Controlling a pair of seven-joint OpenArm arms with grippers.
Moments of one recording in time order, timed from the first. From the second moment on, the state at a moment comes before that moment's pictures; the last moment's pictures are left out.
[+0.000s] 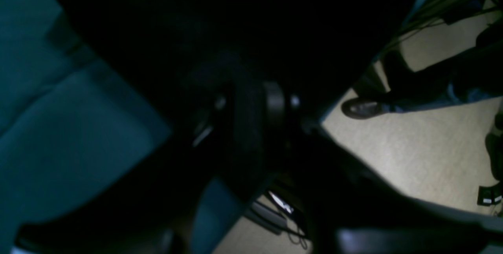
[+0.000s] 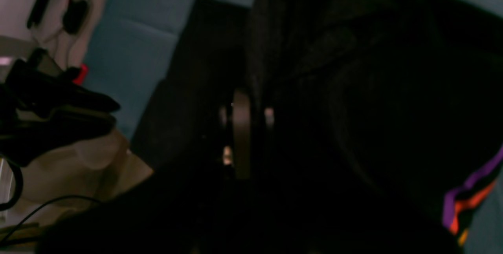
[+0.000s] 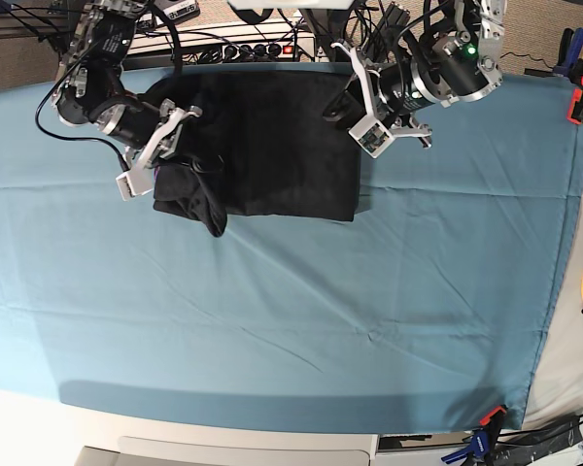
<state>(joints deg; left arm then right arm) 24.5 -9.0 7.6 122.7 -25.4 -31.9 57.7 -15.3 7.4 24.7 106.8 59.9 39.8 -71.1</state>
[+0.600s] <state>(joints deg) 24.9 -9.0 7.5 122.7 -25.4 -31.9 57.7 -13.7 1.4 7.1 107.4 44.0 39.0 -62.7</state>
